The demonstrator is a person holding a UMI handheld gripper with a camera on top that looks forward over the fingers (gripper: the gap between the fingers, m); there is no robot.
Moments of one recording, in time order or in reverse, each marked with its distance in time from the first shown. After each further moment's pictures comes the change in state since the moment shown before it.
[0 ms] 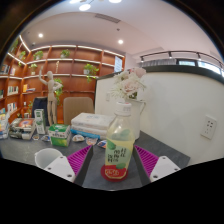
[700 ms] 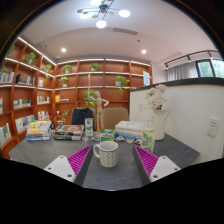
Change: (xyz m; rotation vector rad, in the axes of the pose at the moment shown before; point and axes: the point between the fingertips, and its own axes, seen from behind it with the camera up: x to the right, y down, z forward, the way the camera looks) arm -0.084 -0.019 -0.192 0.096 -0.364 0.025
